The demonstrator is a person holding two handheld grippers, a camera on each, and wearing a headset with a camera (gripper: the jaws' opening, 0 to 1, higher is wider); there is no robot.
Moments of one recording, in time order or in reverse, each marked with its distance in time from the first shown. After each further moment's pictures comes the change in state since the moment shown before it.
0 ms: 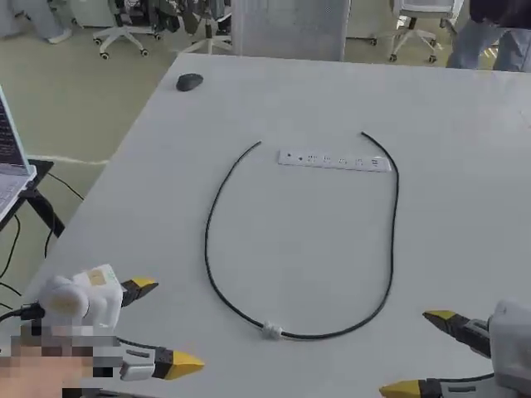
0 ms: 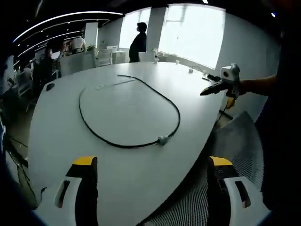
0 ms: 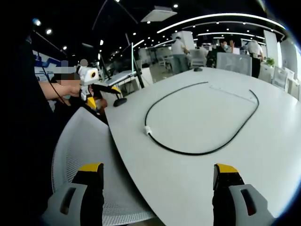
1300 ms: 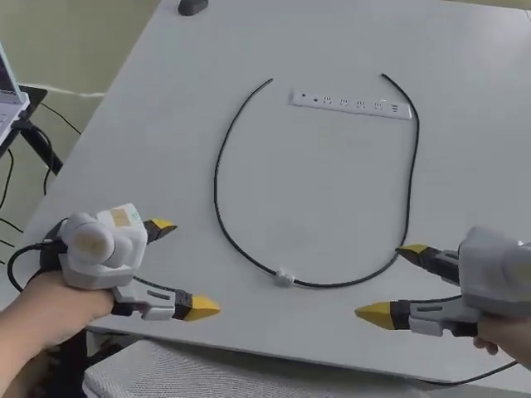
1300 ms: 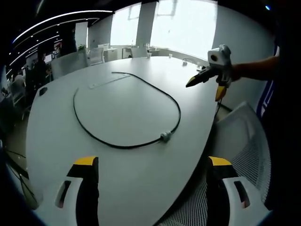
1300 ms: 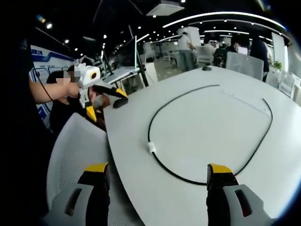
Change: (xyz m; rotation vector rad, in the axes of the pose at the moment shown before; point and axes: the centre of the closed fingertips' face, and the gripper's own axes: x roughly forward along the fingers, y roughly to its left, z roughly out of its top) left arm 0.007 0.010 -0.010 0.027 0.026 -0.026; right arm 0.059 0.002 0.028 -0.041 0.069 0.019
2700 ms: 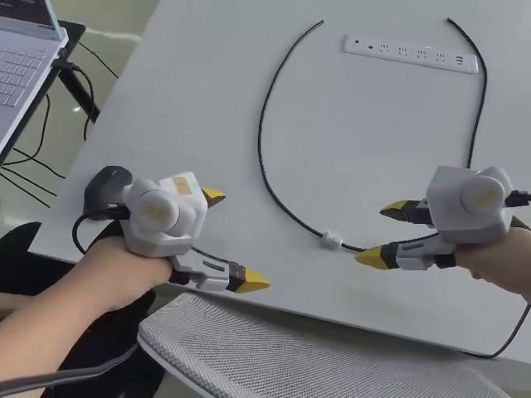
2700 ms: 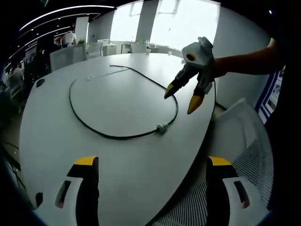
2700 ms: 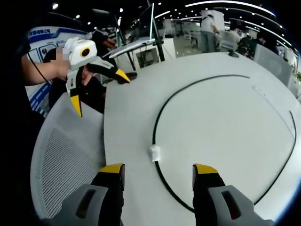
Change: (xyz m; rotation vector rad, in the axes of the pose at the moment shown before) left arm 0.009 -0.005 -0.023 -0.037 0.030 -0.033; right arm 0.096 0.013 0.000 -0.136 0.249 0.112
